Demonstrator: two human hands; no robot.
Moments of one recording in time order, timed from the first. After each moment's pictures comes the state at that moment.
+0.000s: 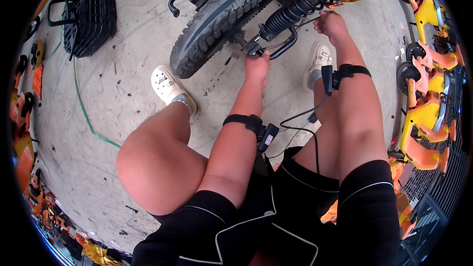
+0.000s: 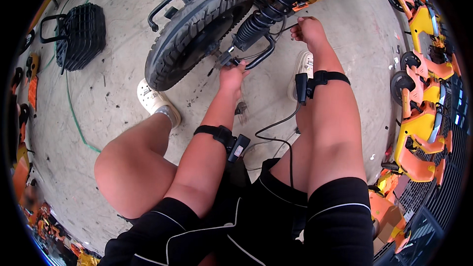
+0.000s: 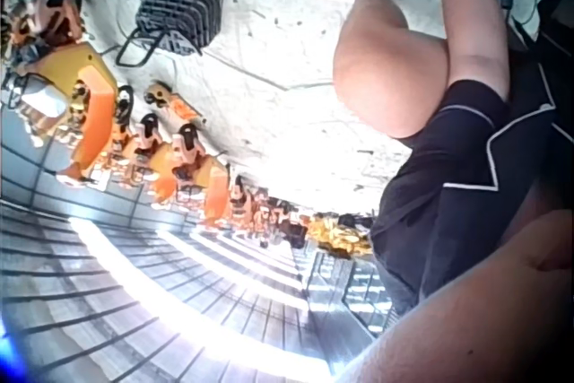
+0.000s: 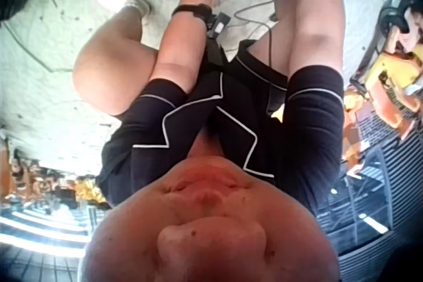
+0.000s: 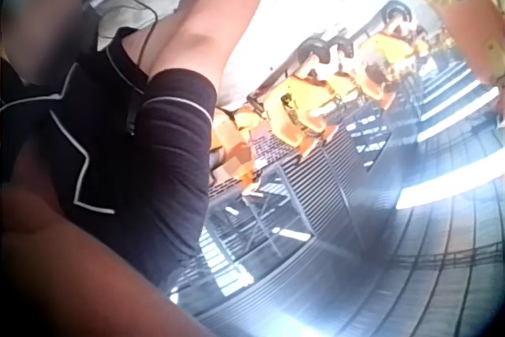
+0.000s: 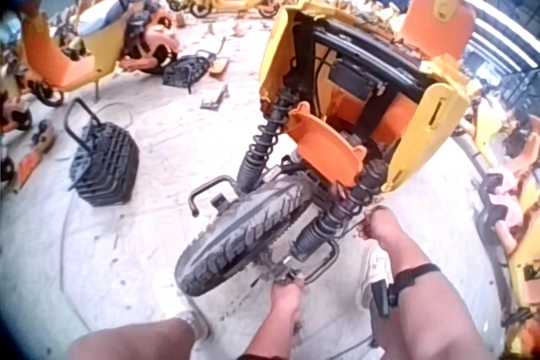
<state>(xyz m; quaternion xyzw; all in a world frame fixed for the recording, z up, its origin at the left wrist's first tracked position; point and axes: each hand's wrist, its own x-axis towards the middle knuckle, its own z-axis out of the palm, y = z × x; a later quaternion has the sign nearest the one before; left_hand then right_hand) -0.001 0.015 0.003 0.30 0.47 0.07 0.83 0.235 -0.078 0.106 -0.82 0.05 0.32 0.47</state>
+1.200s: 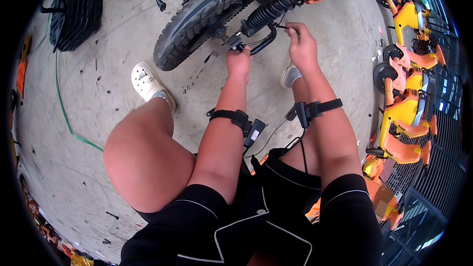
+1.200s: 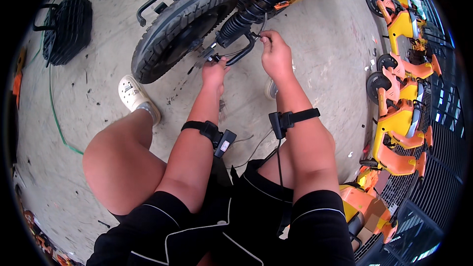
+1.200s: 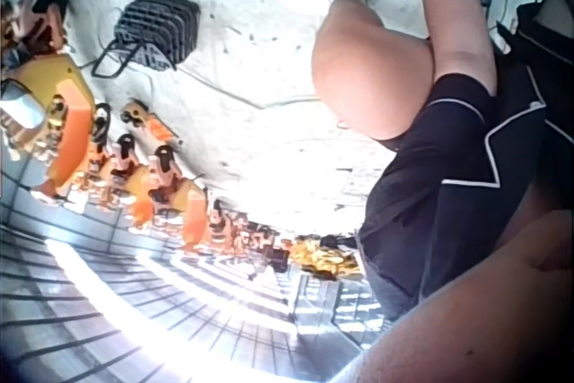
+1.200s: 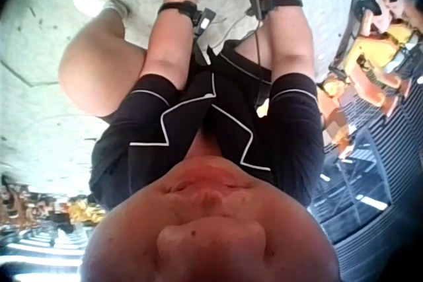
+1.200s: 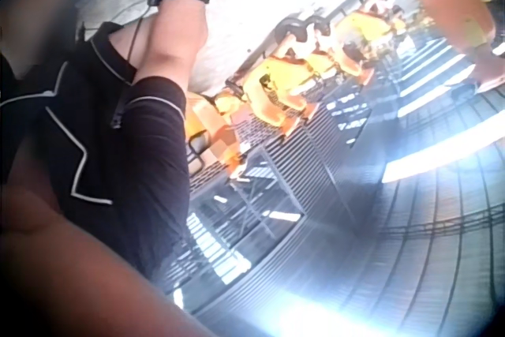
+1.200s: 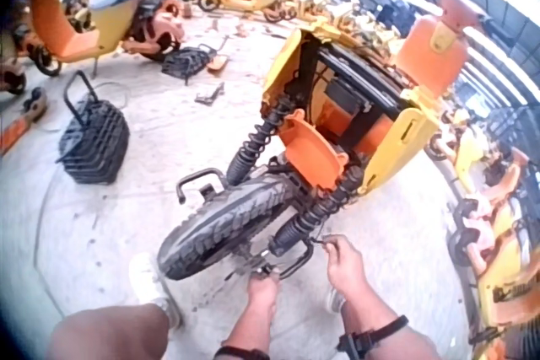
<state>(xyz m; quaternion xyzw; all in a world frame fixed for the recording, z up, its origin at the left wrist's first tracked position) -0.003 0.010 0.011 0.30 0.47 0.10 0.83 0.112 -0.085 0.126 -0.90 -0.26 0.07 0.34</state>
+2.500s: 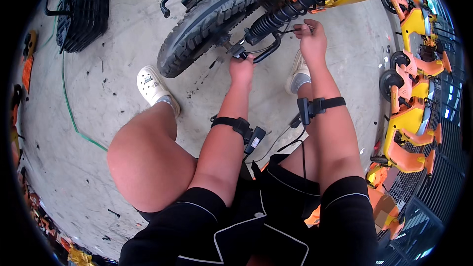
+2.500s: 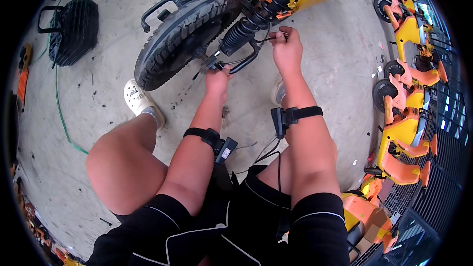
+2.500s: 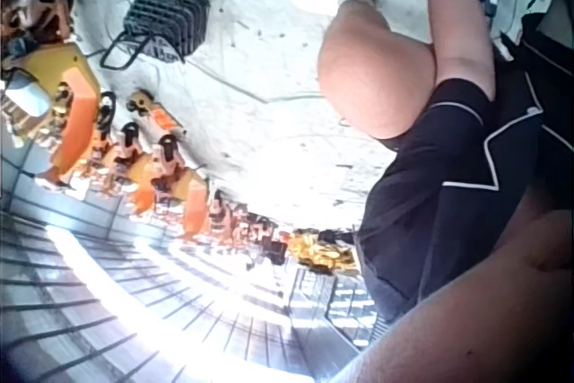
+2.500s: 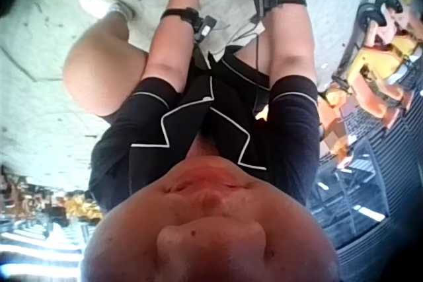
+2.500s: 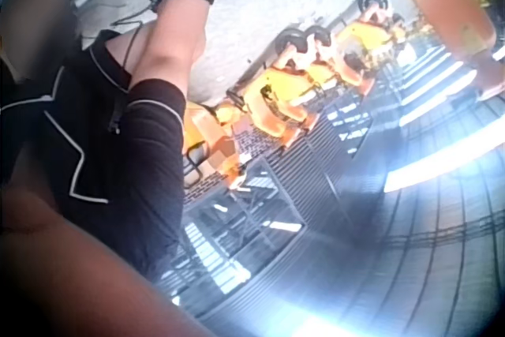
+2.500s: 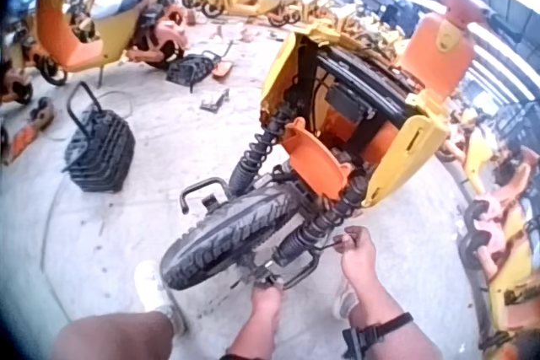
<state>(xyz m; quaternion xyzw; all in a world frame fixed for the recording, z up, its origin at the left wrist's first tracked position) 0.002 0.010 0.014 0.31 0.50 0.10 0.80 0.153 -0.067 0.127 -0.87 -0.12 0.07 0.46</state>
